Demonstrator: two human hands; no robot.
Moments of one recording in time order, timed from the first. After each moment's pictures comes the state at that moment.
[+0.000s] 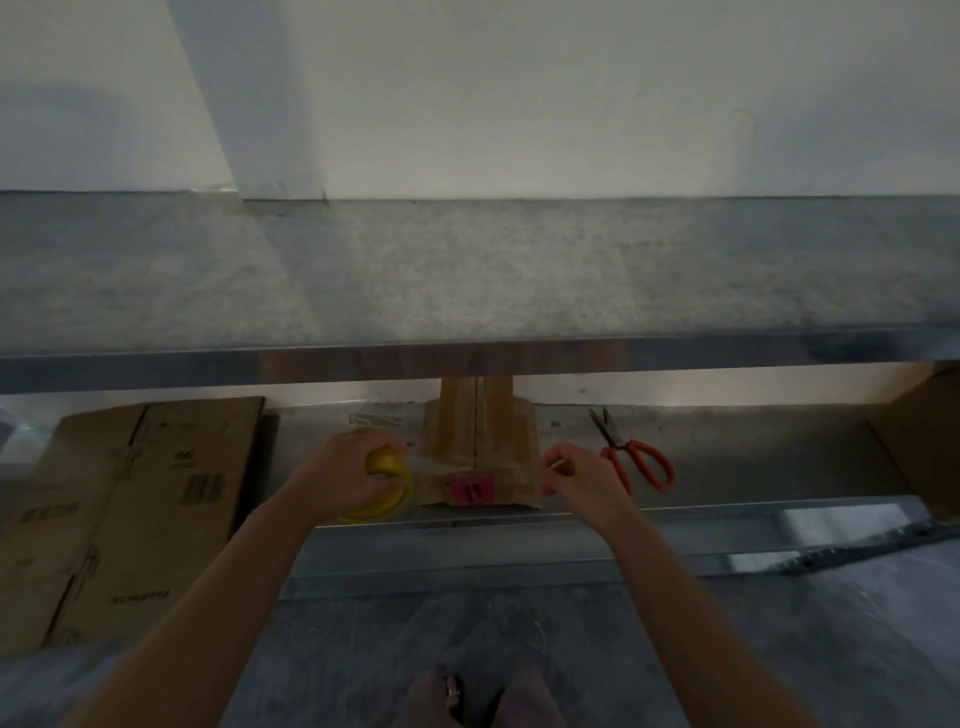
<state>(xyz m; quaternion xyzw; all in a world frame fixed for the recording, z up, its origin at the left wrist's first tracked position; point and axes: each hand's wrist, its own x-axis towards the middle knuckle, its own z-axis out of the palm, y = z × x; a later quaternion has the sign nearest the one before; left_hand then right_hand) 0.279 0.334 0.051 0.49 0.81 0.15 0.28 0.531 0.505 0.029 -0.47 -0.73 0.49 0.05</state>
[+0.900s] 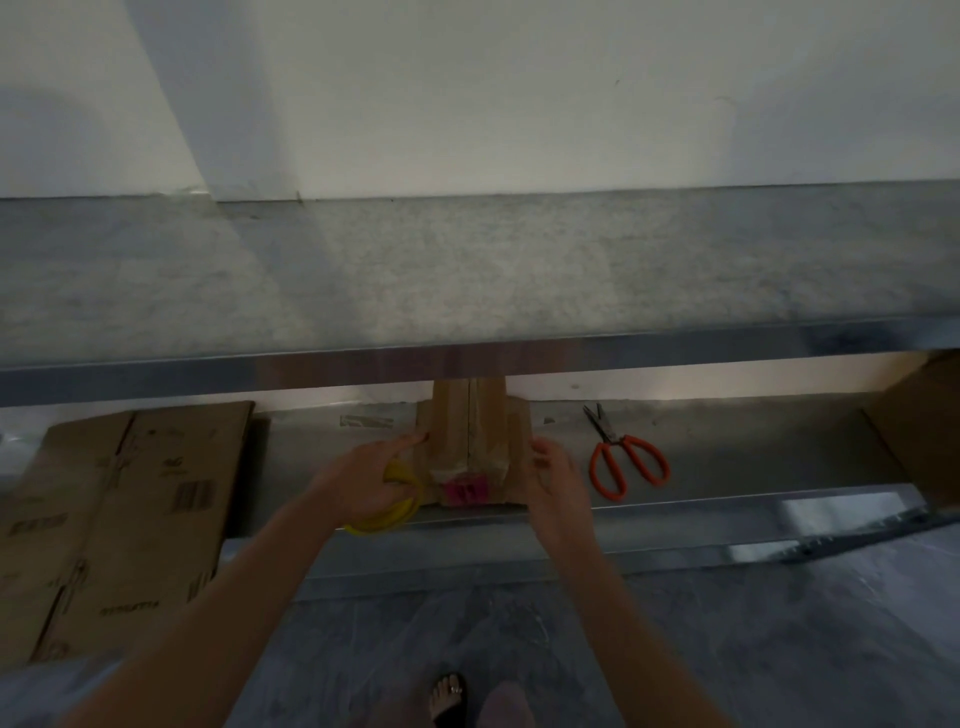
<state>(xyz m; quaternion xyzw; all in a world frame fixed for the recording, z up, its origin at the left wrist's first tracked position) 0.288 0.354 0.013 0.52 0.80 0.11 0.28 0.522 0.471 -0.011 -0.48 -0.70 0.48 0.22</state>
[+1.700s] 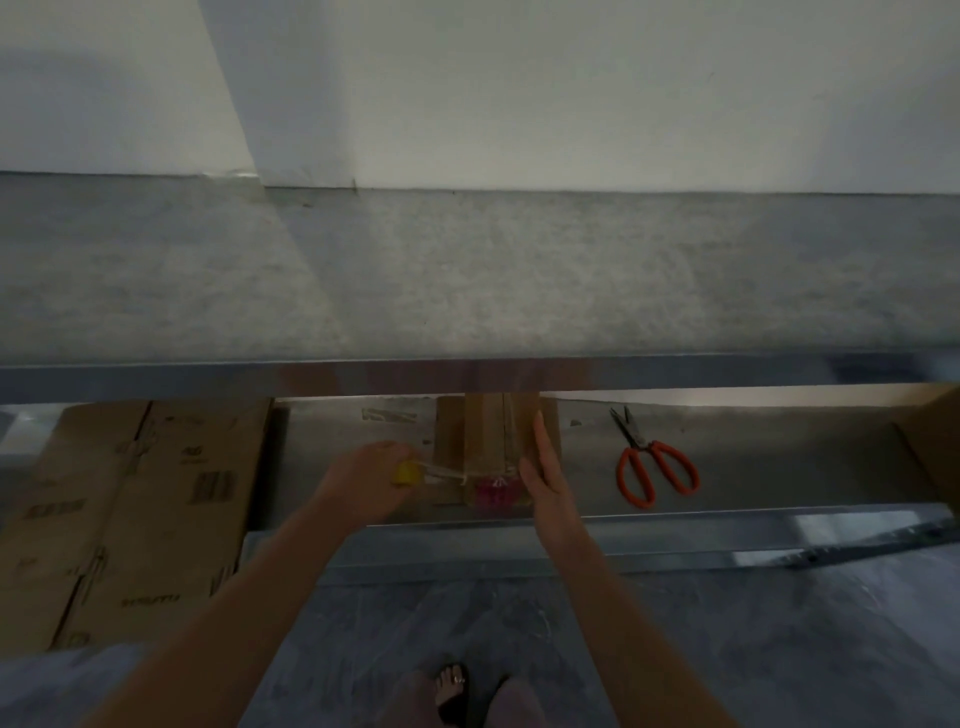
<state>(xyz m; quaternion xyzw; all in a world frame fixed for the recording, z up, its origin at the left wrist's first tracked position) 0.264 0.339 -0.002 0.52 0.82 0.09 0.23 0.483 0.459 -0.030 -0.39 -0.59 0.66 0.24</state>
